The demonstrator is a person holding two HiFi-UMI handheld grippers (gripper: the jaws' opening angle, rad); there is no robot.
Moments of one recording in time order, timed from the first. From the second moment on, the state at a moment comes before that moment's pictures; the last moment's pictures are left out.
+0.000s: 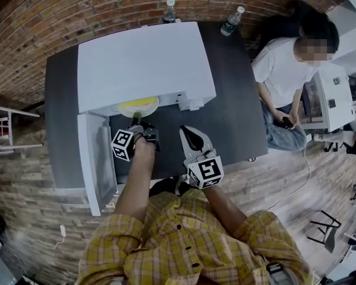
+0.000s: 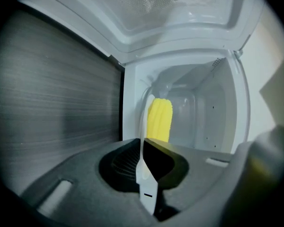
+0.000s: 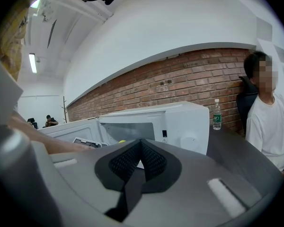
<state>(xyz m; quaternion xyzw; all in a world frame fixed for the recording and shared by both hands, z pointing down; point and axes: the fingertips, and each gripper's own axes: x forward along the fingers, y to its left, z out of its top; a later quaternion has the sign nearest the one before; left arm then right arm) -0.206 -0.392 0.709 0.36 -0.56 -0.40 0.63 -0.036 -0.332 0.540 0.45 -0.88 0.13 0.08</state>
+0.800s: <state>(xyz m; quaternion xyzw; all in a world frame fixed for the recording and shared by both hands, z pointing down) -0.202 -0.405 0.722 0.29 -0.55 -0.43 0.65 -0.033 -0.336 0.542 0.44 -0.88 0.14 0.08</state>
